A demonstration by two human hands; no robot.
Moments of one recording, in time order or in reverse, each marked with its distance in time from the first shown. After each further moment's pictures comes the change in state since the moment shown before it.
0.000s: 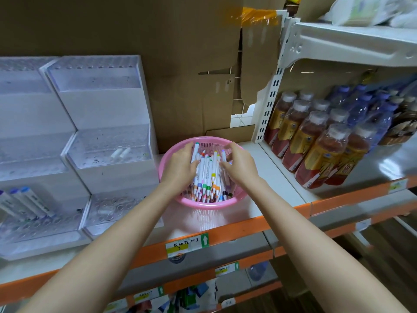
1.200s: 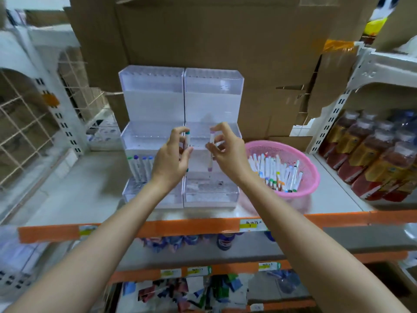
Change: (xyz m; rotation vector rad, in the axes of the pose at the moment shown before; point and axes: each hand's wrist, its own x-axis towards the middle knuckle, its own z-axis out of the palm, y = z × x) left_hand -0.115 -0.084 -0.186 -0.011 0.422 0.118; right_hand -0.063 -0.206 0.077 0.428 0.104 -0.466
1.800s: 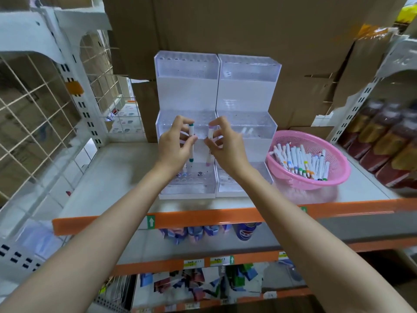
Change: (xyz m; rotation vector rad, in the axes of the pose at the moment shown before) left_hand -0.002 -0.060 -0.056 -0.193 -0.005 -0.099; right_hand -0.010 -0.042 0.084 -0.054 -0.012 0.000
